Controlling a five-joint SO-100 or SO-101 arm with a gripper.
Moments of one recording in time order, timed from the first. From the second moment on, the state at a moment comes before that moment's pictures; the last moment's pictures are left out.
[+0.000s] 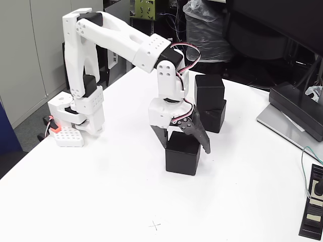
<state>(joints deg) -6.0 95.5 117.8 59.7 -12.5</state>
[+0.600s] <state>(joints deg) -6.2 96.4 116.9 59.4 -12.5</state>
